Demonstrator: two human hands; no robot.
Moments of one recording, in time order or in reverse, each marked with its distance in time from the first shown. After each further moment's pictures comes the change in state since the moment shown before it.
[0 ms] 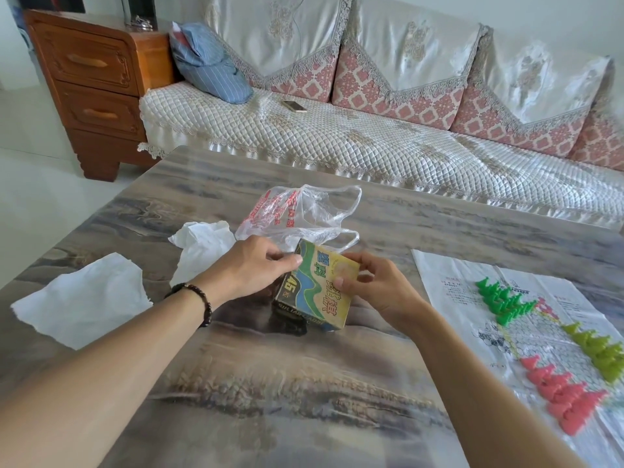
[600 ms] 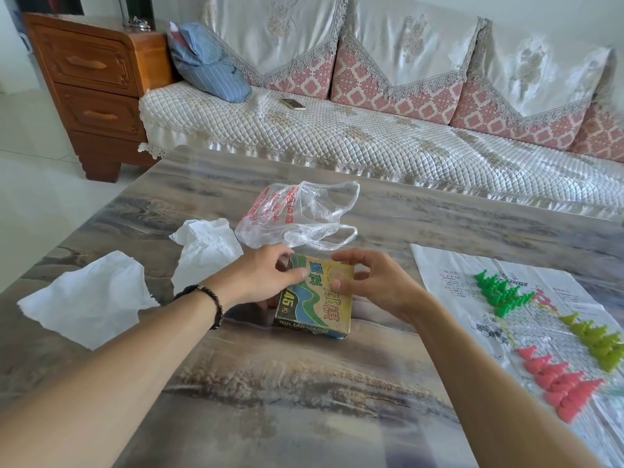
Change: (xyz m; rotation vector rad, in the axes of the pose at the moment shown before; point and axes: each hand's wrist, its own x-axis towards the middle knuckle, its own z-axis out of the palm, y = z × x) left_hand -0.010 0.012 0.010 0.019 -0.143 -0.042; right_hand 0.000 -0.006 -0.004 -0.076 -0.122 0.010
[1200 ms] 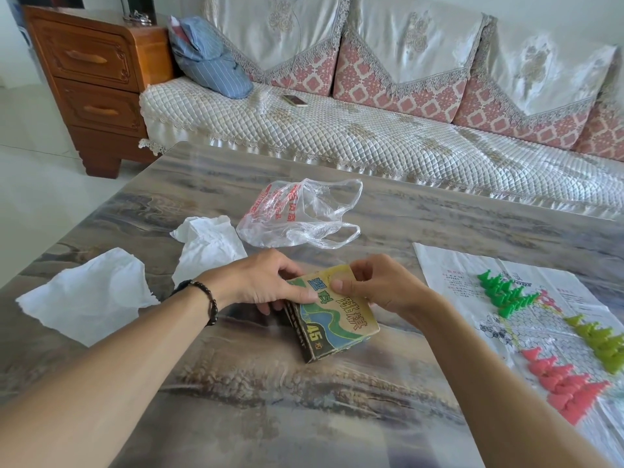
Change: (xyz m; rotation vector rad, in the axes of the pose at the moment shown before) left_hand -0.002 0.000 -0.002 -0.197 -0.257 0.035; right_hand -0.002 -0.004 -0.001 -0.245 -0.044 0.095
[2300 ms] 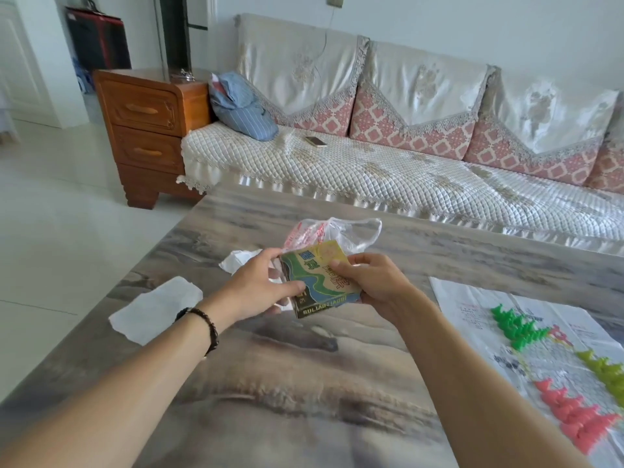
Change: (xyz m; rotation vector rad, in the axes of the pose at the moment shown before) left_hand -0.065 0.004 -0.042 -0.210 0.442 -0.009; right_hand 0.022 -0.079 0.032 0.427 0.210 0.100
